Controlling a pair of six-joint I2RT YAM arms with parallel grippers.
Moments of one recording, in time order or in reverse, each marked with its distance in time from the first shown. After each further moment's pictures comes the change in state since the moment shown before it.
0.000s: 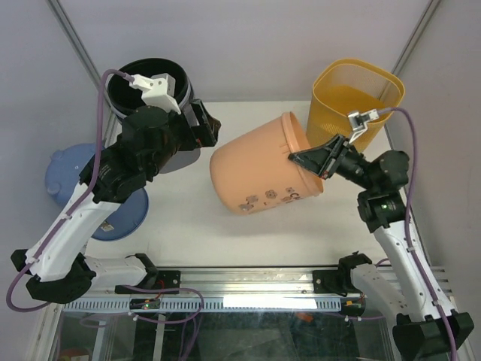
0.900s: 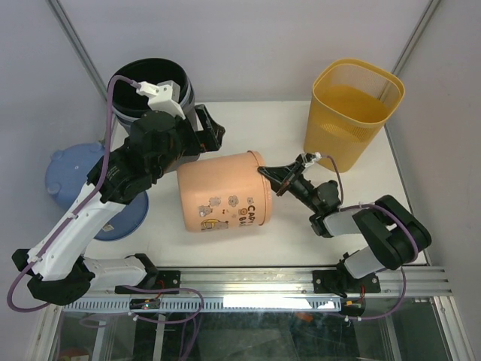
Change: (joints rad) left arm 0.006 -0.008 -0.093 0.017 0.038 -0.070; right arm 0.347 0.709 -0.585 1.293 0.503 0.852
